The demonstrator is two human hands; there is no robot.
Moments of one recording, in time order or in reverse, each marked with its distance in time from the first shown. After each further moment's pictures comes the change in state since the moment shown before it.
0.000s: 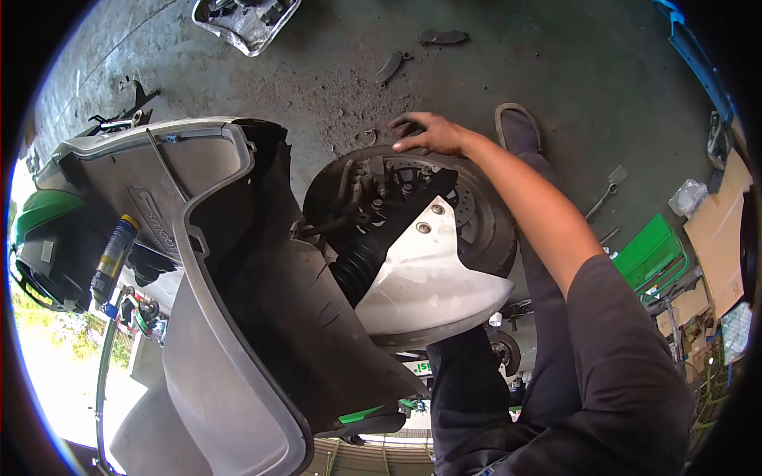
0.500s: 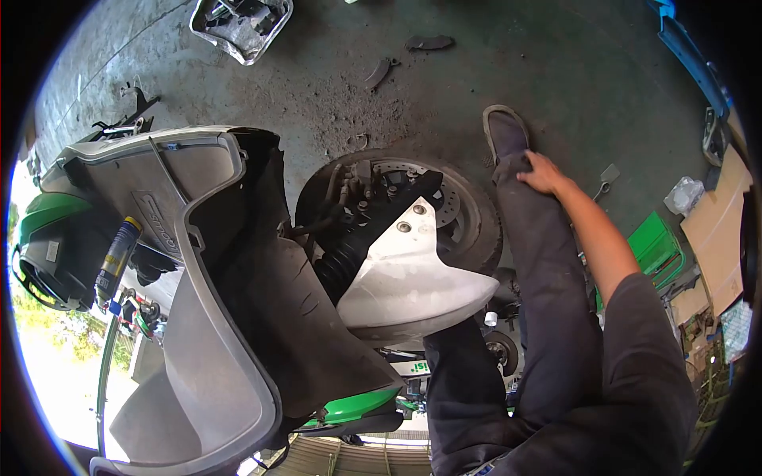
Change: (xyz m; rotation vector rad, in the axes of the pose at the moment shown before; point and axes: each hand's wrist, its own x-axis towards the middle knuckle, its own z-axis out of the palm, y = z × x) left_hand -0.006 0.007 -0.003 -0.005 -0.010 0.011; right_hand -0.189 0.129 -0.089 -0.699 0.321 0.606
